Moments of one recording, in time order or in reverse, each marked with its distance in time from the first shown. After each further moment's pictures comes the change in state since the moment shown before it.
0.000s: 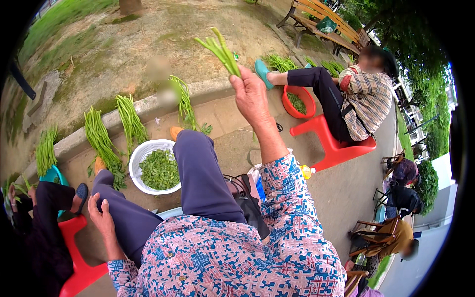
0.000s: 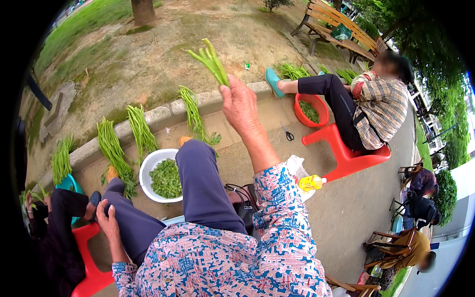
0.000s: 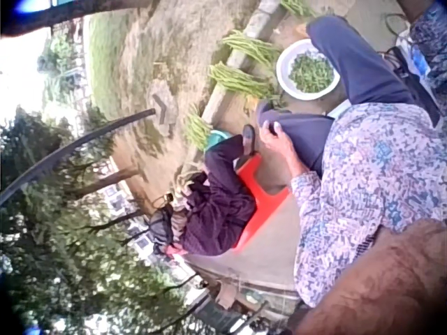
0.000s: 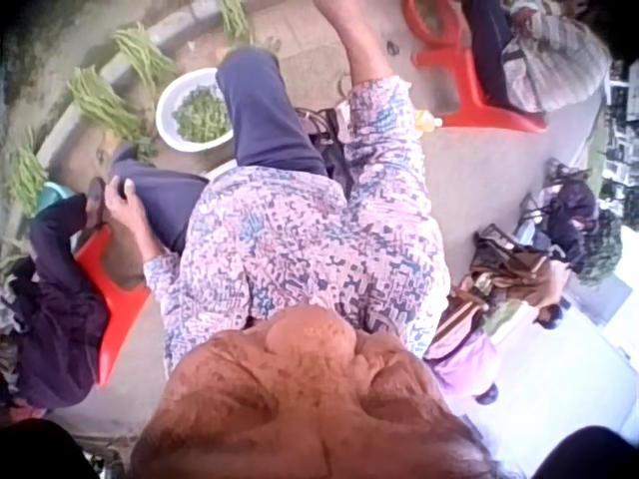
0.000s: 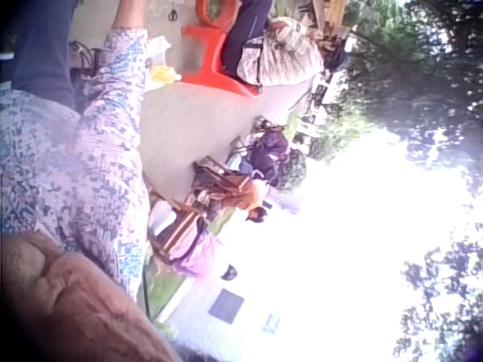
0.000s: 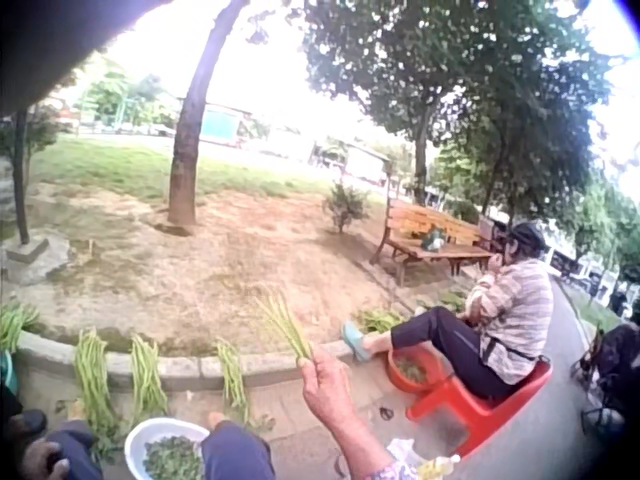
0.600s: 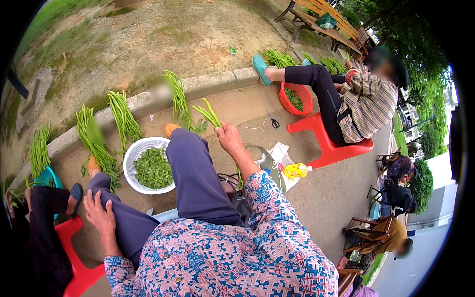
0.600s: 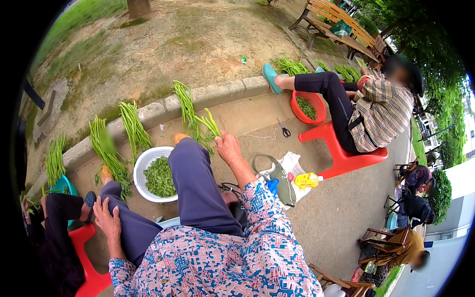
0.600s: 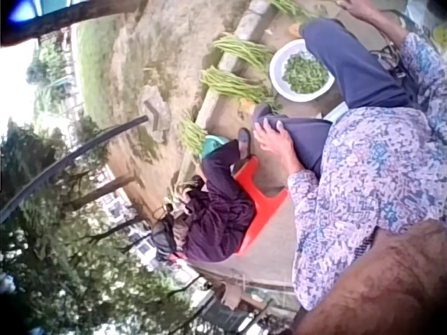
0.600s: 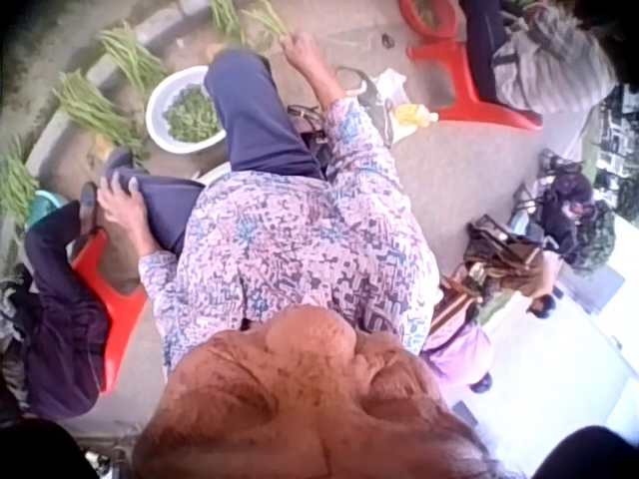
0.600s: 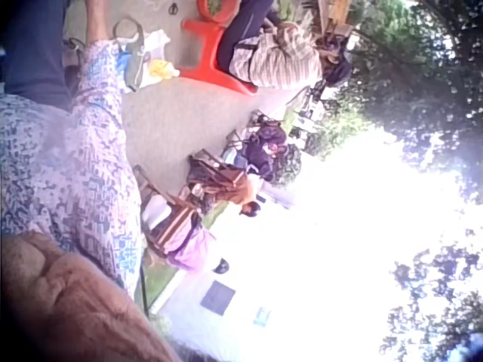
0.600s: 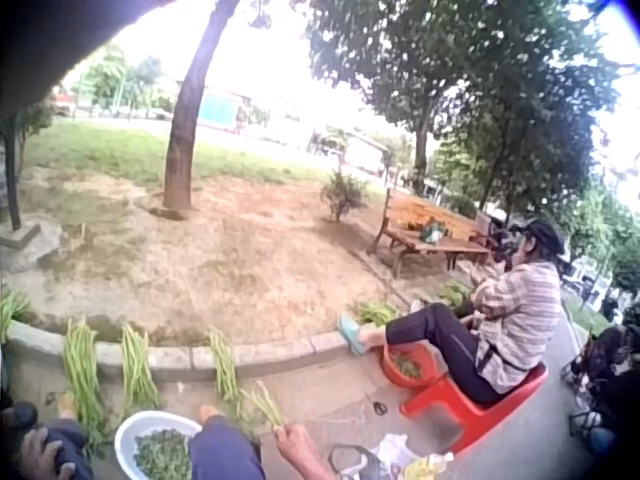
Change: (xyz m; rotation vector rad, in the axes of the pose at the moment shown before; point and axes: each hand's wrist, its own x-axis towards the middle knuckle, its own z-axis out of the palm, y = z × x) left_hand 0.010 0.030 0.021 0.603 -0.253 -0.029; right_hand -0.107 0.127 0.075 -0.092 -0.299 0.496
